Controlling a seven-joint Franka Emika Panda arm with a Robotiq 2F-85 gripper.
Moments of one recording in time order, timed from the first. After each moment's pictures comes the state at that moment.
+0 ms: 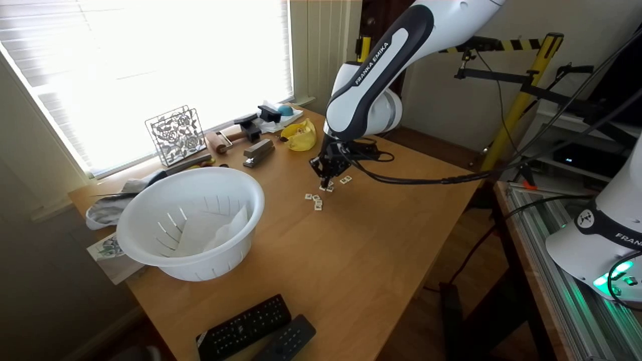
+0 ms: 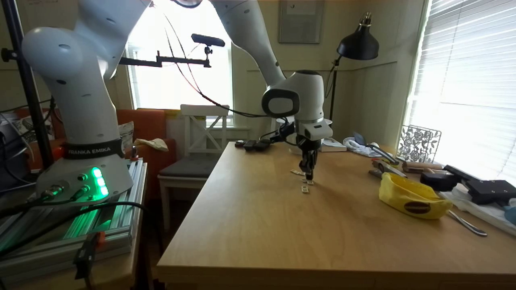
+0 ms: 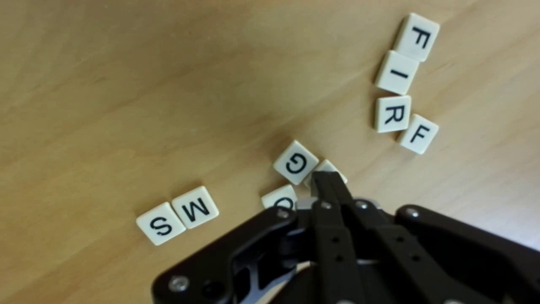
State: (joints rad) arm -0.12 0.62 -0.08 -2.04 0.48 2.80 0.34
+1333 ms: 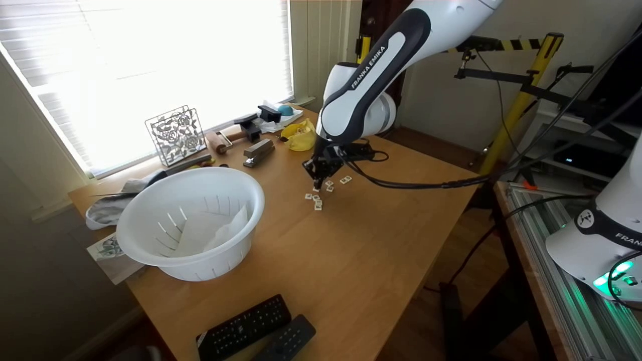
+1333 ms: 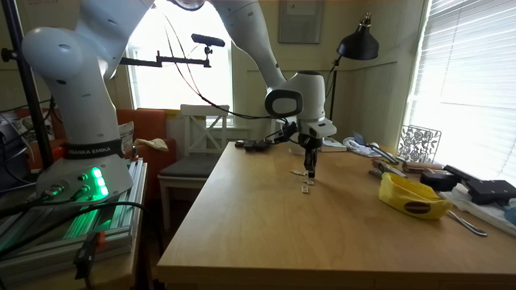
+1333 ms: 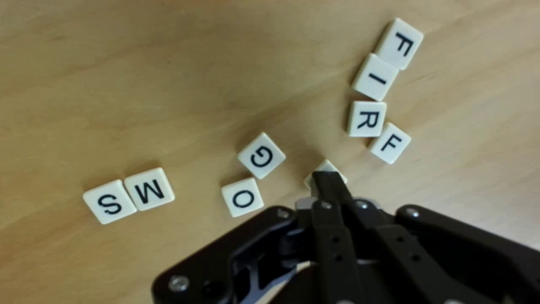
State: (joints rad) arm -0.12 0.65 -0.06 -1.99 0.42 2.80 0.28
